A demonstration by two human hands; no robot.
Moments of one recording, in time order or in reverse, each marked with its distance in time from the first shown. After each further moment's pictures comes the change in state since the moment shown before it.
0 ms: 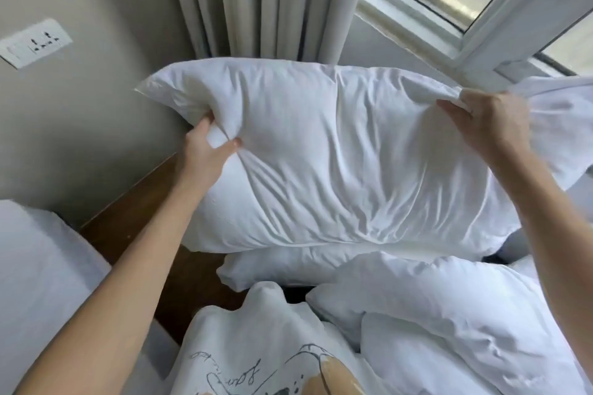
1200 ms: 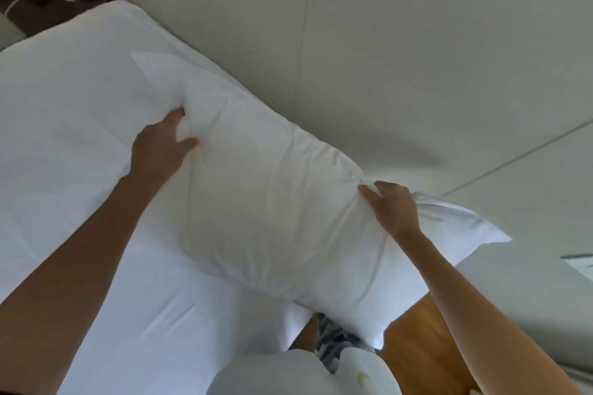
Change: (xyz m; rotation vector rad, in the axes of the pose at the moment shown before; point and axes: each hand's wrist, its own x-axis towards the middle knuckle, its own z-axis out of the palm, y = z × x) left_hand -0.383 -0.423 -0.622 0.343 1.103 -1.107; right_hand -0.116 -1.008 0.171 0.431 -0.779 -1.160
